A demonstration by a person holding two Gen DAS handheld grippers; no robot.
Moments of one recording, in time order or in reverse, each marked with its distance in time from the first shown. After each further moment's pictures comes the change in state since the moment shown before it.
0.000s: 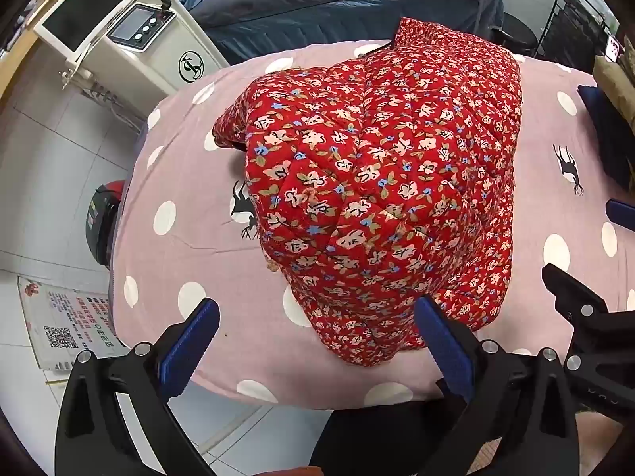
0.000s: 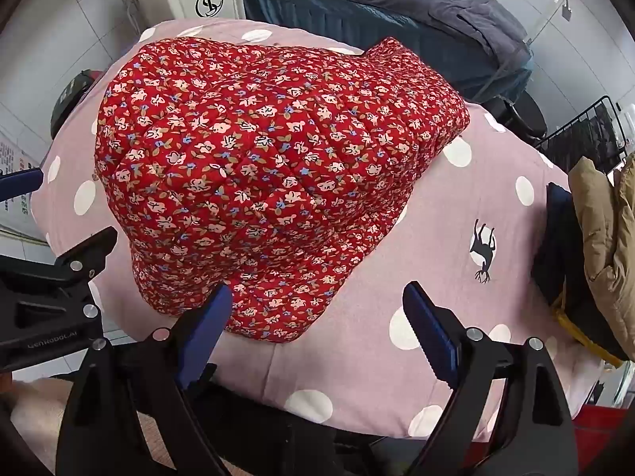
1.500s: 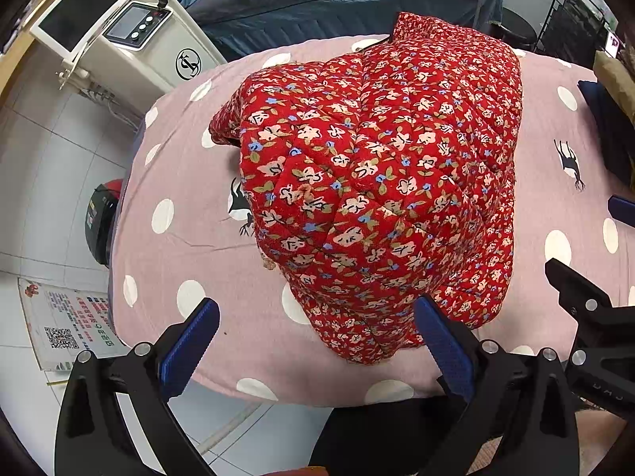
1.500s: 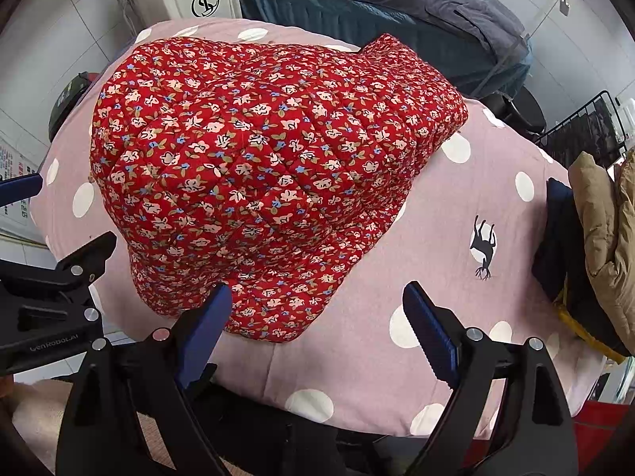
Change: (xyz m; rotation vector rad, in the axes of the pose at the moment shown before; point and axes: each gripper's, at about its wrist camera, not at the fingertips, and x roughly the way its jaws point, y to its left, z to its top) left arm 0.006 -0.002 -0.001 0.008 0.015 0.001; right arm 0.006 -0.002 0.000 0.015 0.006 -0.002
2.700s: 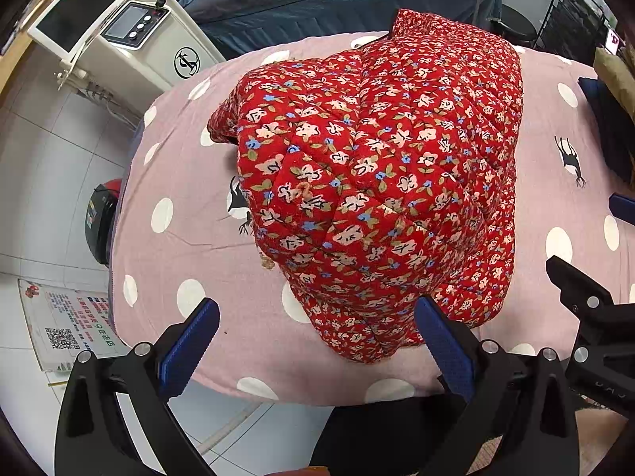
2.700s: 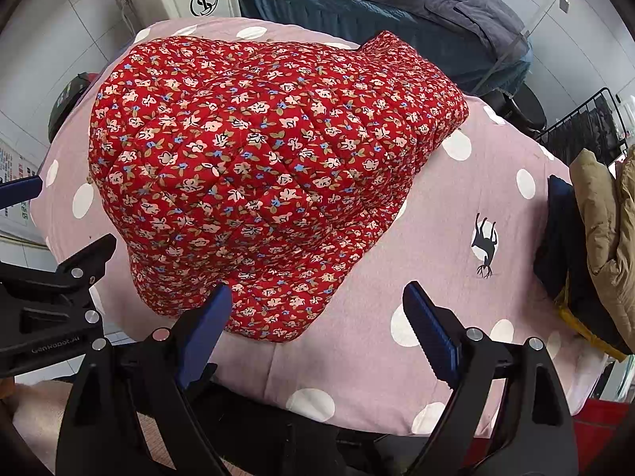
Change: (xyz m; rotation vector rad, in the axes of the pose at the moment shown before) left arm 0.001 -0.001 0.002 0.006 0.011 0.000; right arm 0.000 -0.001 0.001 0.002 0.007 0.005
